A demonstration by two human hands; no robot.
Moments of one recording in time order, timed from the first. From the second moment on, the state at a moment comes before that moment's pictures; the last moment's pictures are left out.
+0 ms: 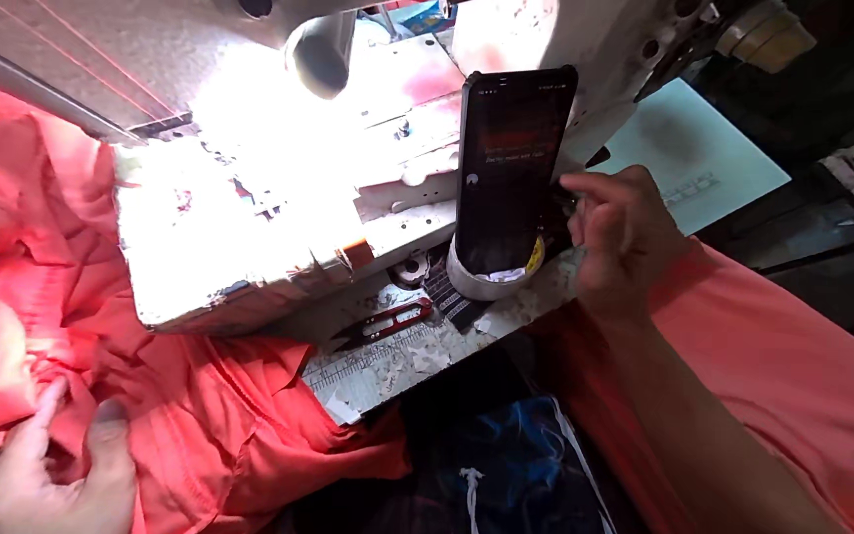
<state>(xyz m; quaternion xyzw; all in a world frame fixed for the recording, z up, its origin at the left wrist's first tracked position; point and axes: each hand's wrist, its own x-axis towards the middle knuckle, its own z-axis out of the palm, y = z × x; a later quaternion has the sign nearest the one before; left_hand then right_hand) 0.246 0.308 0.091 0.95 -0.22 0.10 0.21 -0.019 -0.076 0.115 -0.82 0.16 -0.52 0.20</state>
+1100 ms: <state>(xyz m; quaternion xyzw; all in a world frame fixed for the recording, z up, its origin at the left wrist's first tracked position) 0.244 0.306 0.094 0.95 -0.22 0.09 0.20 -0.010 -0.075 0.088 -0.83 0.14 -0.48 0.23</state>
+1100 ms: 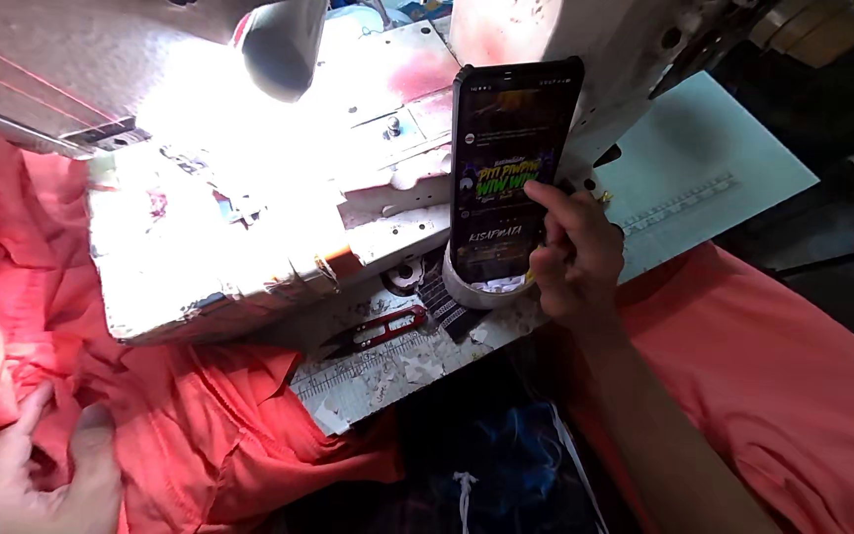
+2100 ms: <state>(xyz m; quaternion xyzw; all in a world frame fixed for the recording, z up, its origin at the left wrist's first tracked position) 0.247 0.311 0.090 0.95 -0.21 0.06 0.21 -0.017 -0.073 0.083 -0.81 0.12 -0.55 0.16</state>
